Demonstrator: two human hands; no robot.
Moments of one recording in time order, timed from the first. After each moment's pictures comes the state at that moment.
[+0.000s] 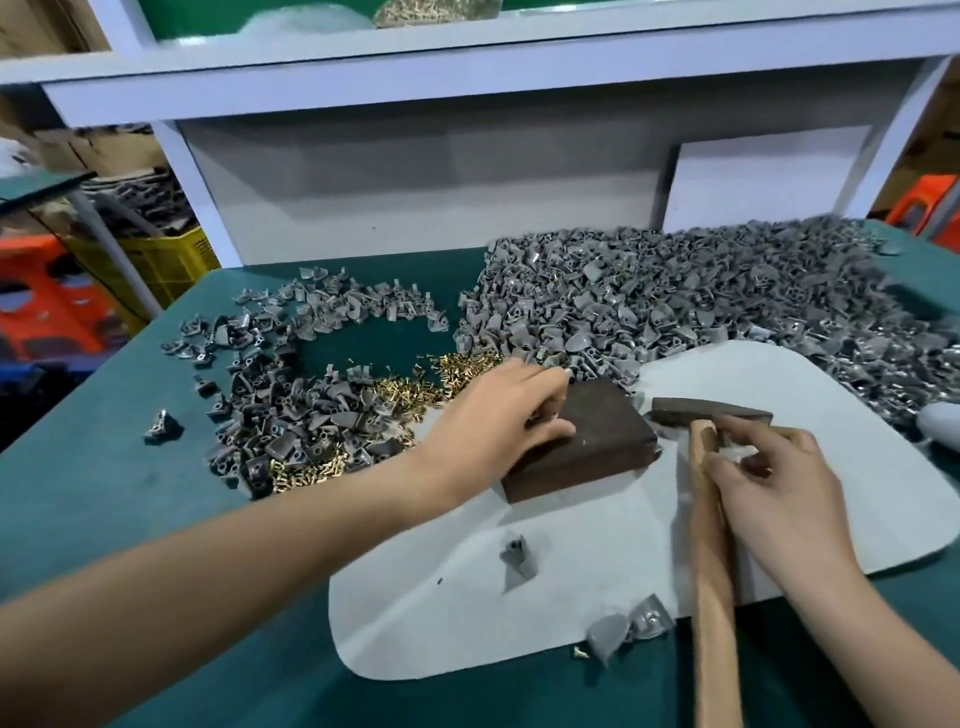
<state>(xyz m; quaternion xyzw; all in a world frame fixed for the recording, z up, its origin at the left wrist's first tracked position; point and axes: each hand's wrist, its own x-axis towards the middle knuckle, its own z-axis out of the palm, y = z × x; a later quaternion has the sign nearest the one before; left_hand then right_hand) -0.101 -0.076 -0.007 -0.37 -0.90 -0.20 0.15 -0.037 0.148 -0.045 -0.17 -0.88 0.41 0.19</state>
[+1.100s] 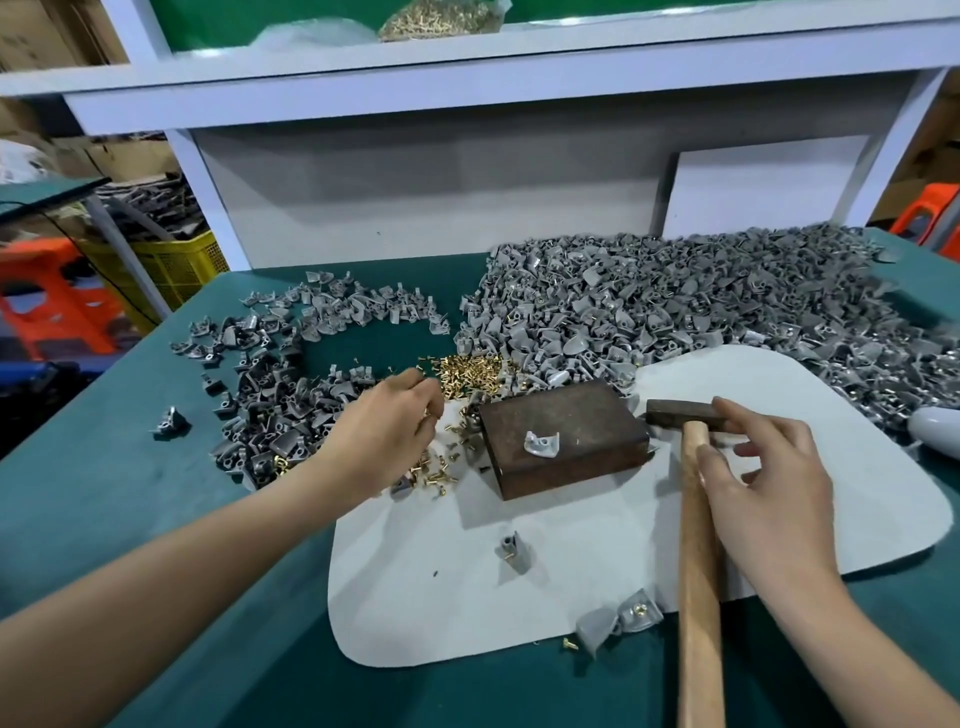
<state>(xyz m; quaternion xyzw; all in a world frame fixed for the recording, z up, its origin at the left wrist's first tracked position) -0.105 -0.148 -0.020 -0.19 -0.97 -0.11 0.10 -0.029 0.137 -0.040 -0.12 -0.85 0.43 0.27</state>
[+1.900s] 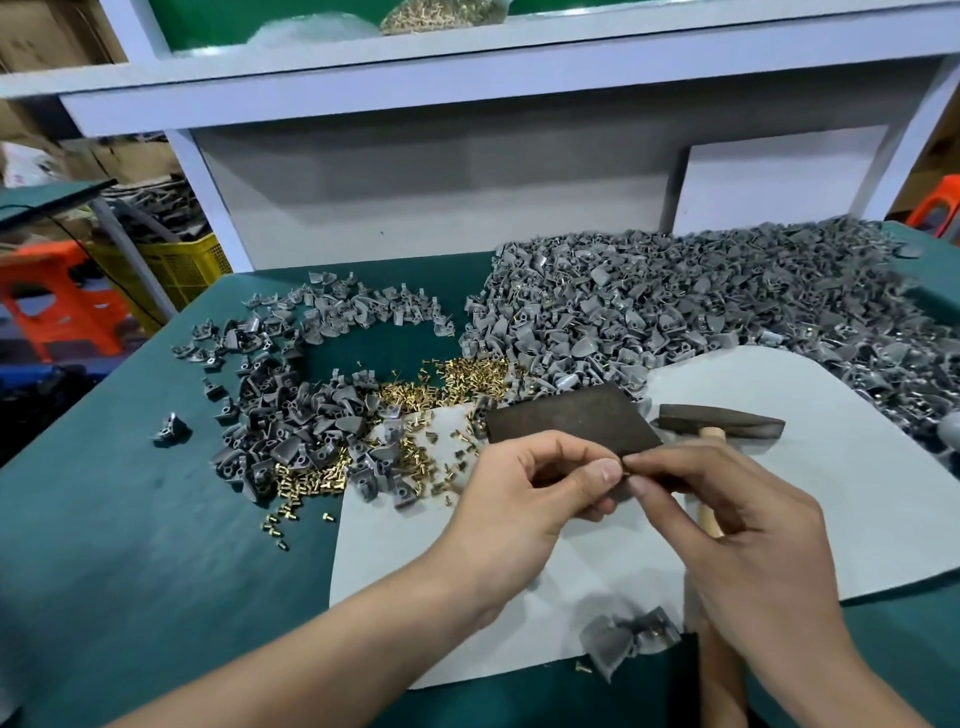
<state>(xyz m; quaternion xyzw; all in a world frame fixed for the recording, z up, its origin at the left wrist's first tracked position) -0.022 -0.052 0.004 -0.12 -0.67 -0.73 -0.10 -0.003 0.098 -0.021 0.15 -0.78 0.52 0.31</state>
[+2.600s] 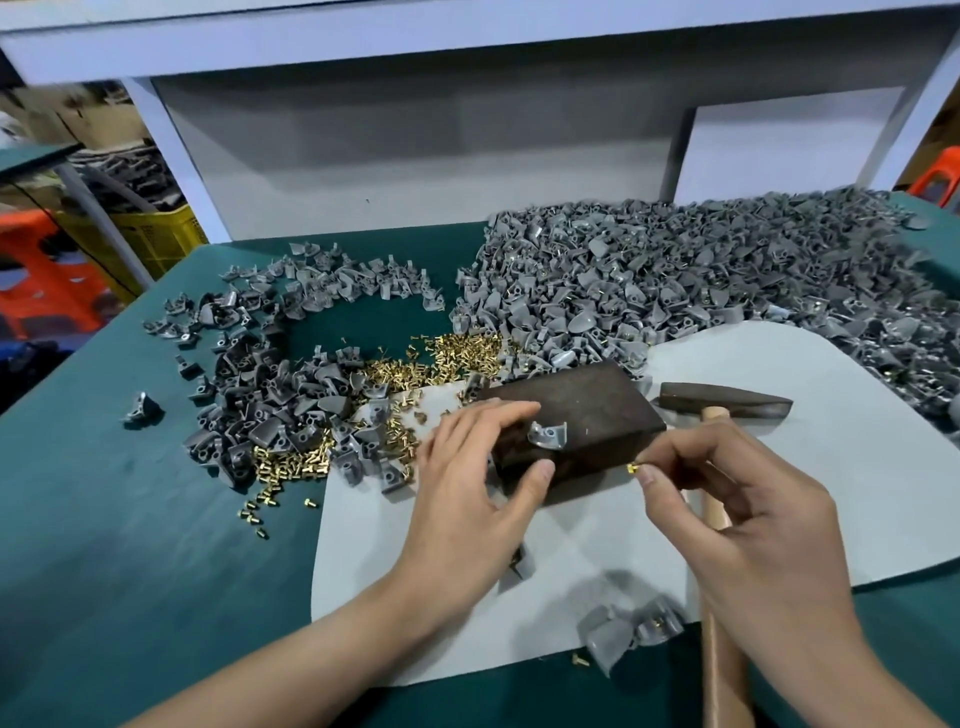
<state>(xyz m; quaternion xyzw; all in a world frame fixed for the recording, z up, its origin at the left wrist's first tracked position) -0.030 -0.077 -0.039 -0.12 -0.87 -0.47 0.12 -0.001 0.098 -0.023 0.12 -0.79 0.54 0.26</state>
